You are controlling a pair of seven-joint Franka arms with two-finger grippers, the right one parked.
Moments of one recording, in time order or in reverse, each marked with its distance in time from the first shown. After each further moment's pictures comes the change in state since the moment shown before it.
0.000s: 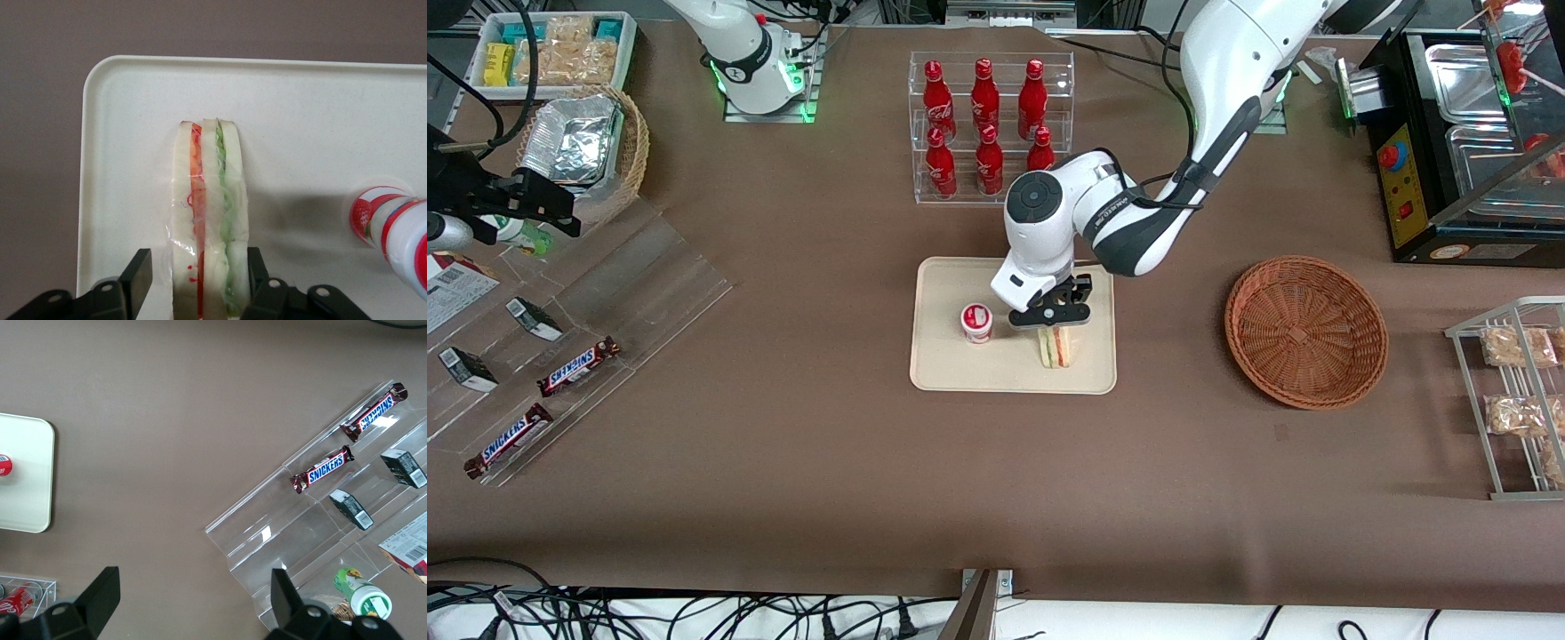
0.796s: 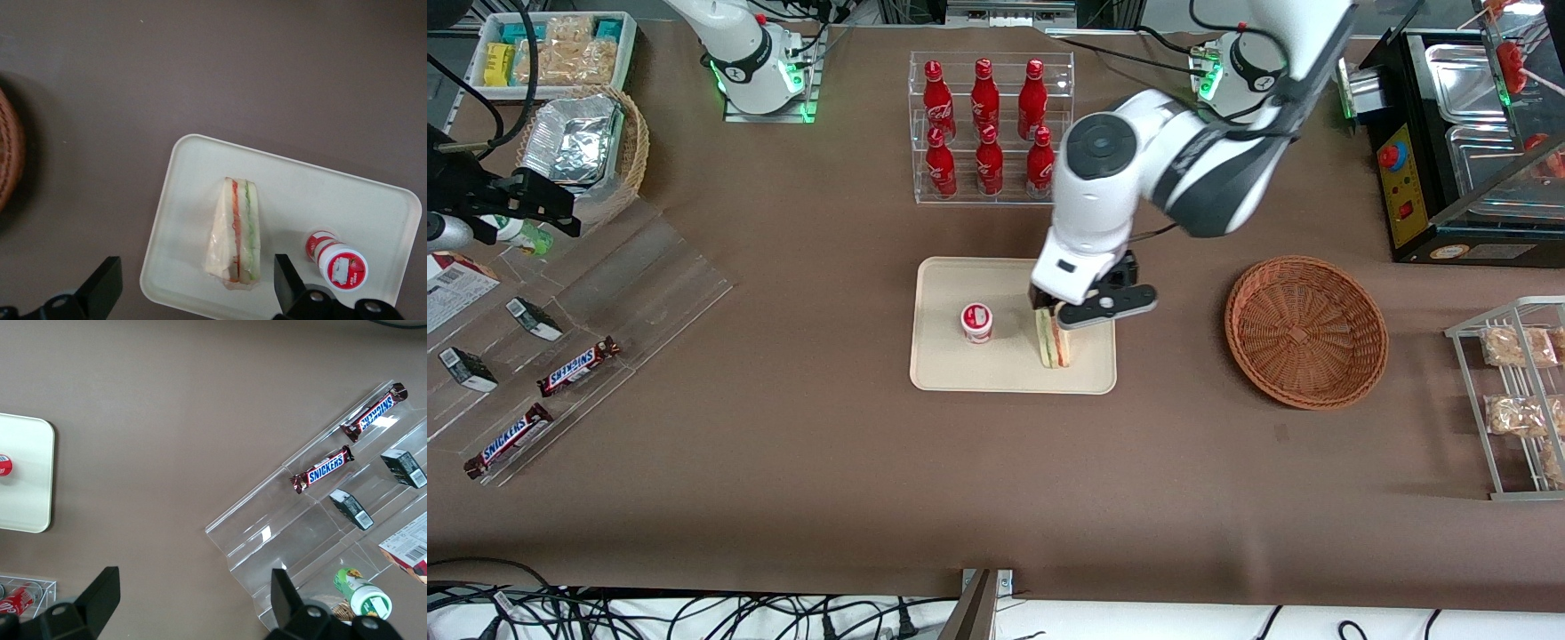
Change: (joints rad) arm 0.112 -0.219 -0.003 0.141 -0.181 -0.247 0.071
